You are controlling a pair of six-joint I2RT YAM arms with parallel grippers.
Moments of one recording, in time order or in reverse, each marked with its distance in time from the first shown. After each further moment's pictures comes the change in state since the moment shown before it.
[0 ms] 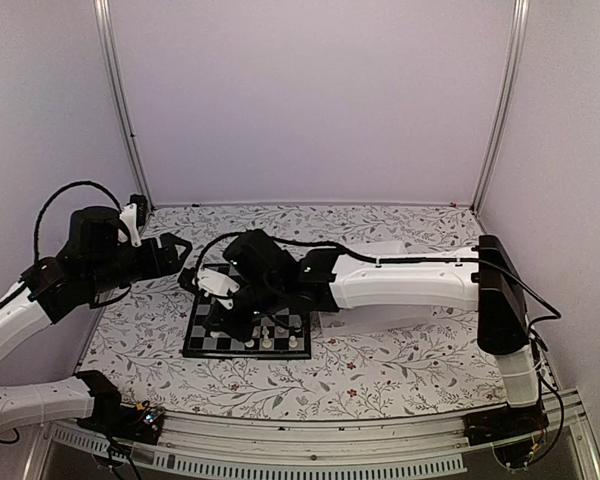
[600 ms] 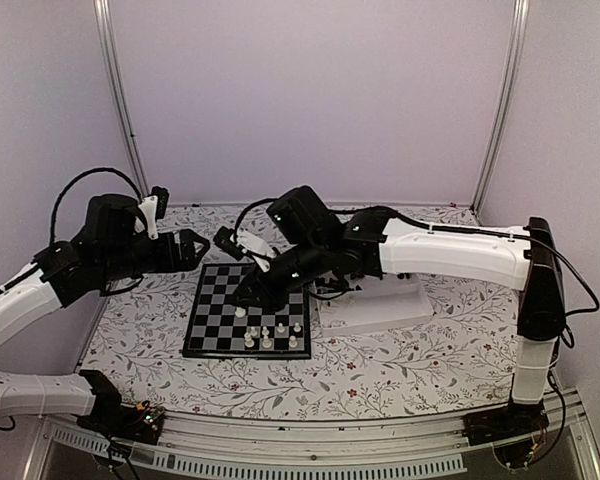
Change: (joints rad) left arm -0.038 0.132 0.084 0.006 0.049 0.086; right arm -0.116 -0.196 -0.120 -0.075 -0.172 0.130
